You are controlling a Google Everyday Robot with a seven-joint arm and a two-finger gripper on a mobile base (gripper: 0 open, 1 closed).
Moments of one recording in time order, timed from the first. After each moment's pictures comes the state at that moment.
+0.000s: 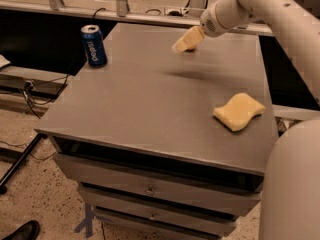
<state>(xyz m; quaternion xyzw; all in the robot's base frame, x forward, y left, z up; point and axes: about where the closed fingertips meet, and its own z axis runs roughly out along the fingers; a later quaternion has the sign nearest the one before) 0.790 -0.134 0.910 -0.38 0.82 0.08 0.41</state>
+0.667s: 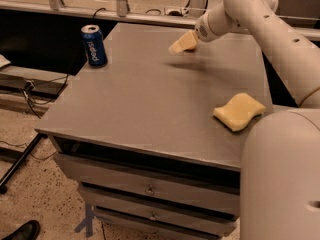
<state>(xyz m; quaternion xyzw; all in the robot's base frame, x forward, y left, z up) 0.833 -0.132 0.877 -0.34 0.84 0.08 0.42</state>
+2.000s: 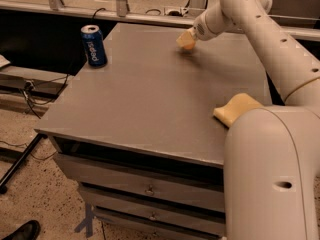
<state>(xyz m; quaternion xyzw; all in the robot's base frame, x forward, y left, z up) 0.855 -0.131 0.874 -0.31 0.85 0.09 0.41</state>
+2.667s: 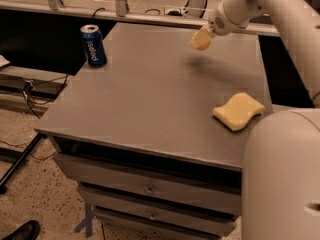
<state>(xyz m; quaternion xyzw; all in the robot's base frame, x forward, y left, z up) 0.789 -0.156 0.899 -0.39 0.85 0.09 0.35</state>
